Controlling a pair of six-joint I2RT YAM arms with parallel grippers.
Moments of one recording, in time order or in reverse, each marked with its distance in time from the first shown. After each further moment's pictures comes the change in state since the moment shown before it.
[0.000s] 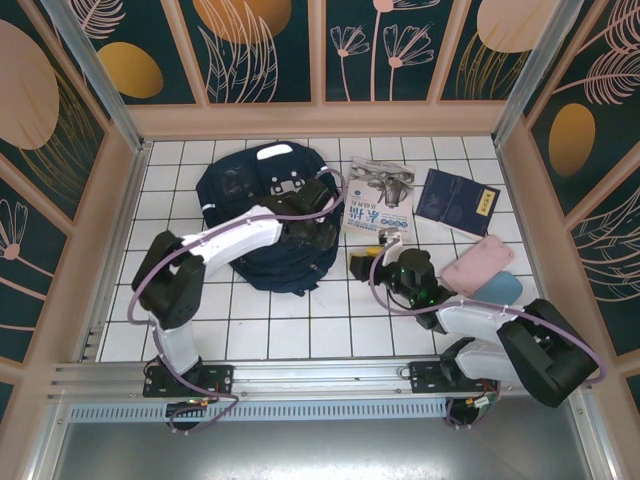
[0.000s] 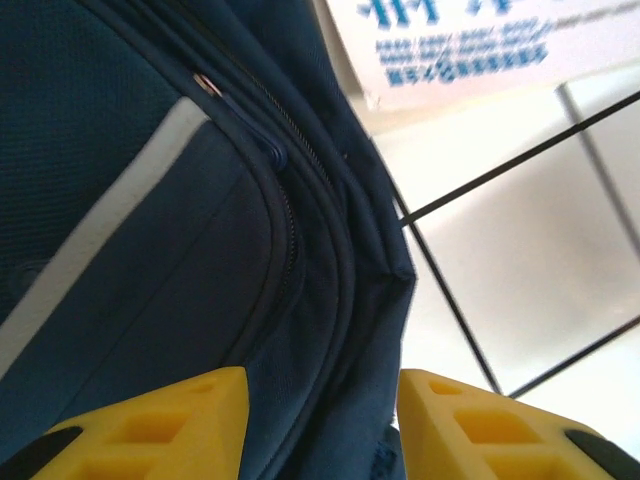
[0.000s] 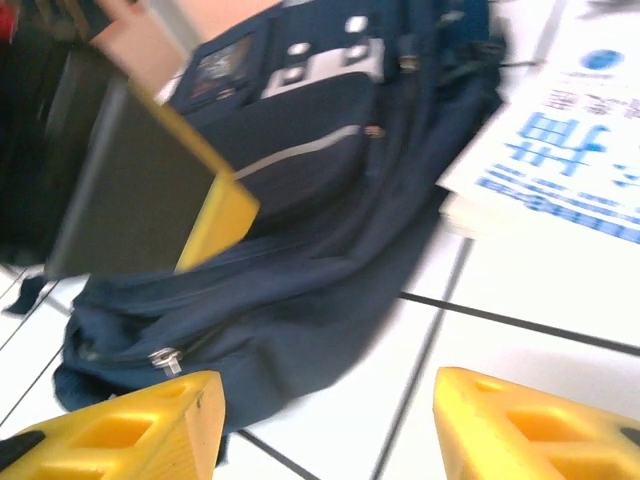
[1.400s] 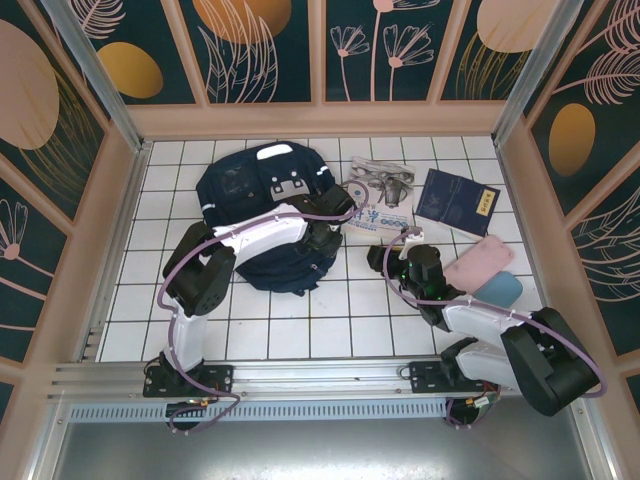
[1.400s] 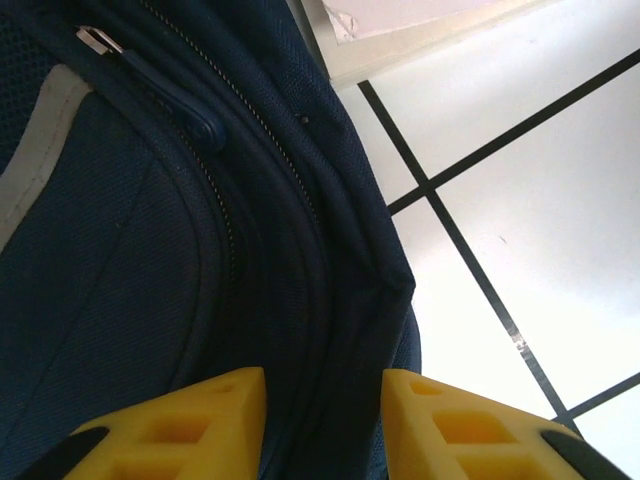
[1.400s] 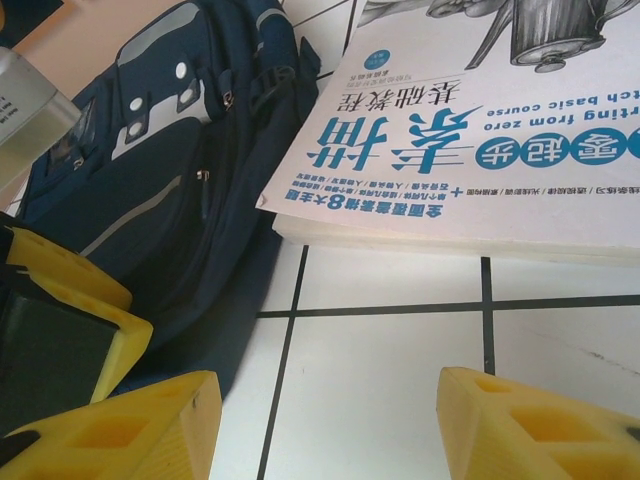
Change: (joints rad) left arm -0.059 0.150 0.146 -0.136 -0.086 0.051; right arm -0.088 -0.034 -0.002 -0.113 0.118 0.128
